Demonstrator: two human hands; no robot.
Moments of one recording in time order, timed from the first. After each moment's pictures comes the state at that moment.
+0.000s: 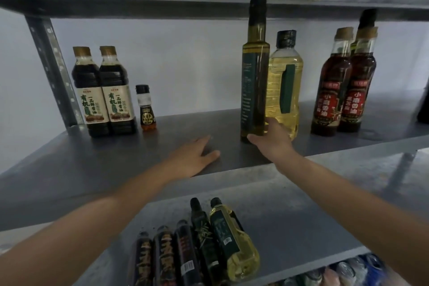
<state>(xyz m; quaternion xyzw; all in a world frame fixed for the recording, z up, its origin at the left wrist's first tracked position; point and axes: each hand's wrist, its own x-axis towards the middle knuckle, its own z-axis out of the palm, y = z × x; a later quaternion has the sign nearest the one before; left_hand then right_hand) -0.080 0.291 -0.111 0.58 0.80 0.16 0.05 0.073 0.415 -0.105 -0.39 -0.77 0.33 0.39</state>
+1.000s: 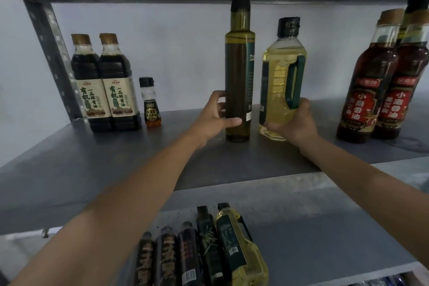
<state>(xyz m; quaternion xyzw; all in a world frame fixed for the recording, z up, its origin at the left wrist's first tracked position) -0.110 0.379 -0.090 0.50 0.63 0.57 0.19 0.051 0.507 -0.104 -0.36 -0.77 0.29 0.44</state>
